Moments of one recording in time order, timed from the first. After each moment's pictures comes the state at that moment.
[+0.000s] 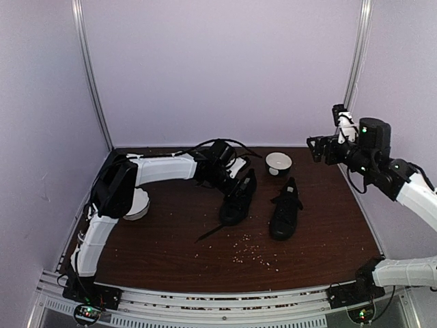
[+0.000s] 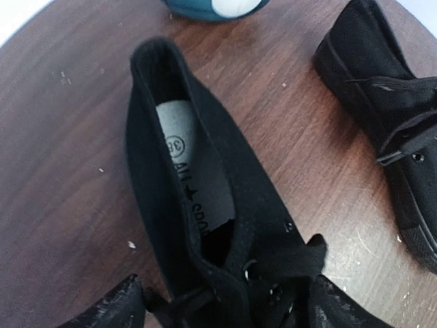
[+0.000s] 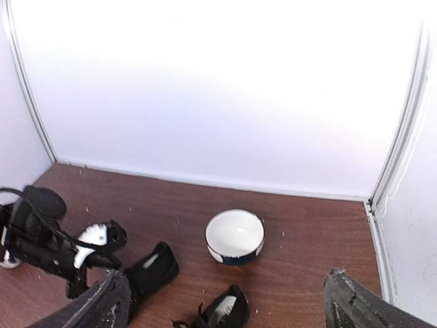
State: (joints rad) left arm -0.82 2.37 1.94 -0.45 0.15 0.00; right arm 0.43 0.99 0.96 -0.22 0.17 0.08
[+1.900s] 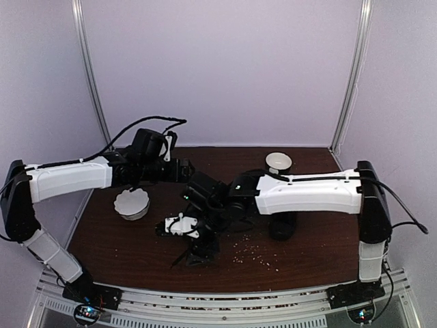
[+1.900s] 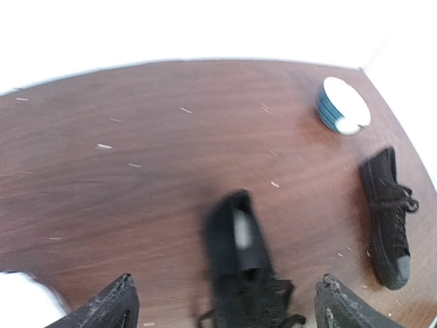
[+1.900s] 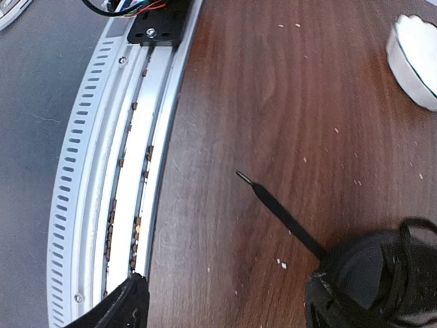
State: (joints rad) left arm -0.70 1.54 1.12 -0.19 -0.12 -0.40; right arm 1.21 1.98 1.67 -0.69 -0.32 -0.39
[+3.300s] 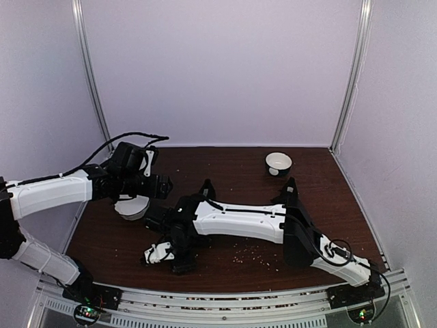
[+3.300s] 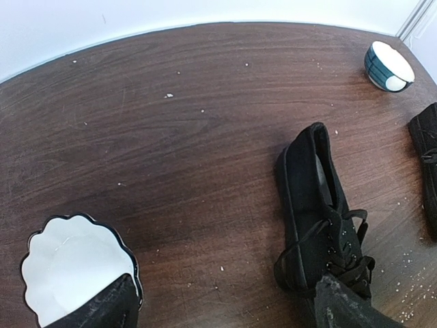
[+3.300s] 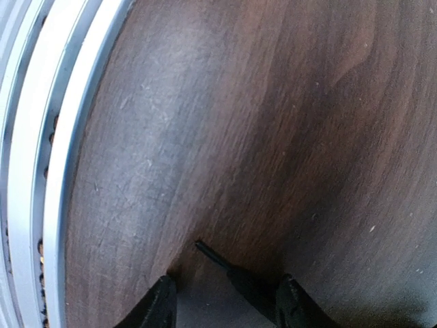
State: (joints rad) left arm -0.62 1.34 0.91 -0.29 -0.16 -0.30; right arm 1.27 2.64 2.47 -1.18 -0.14 -0.65
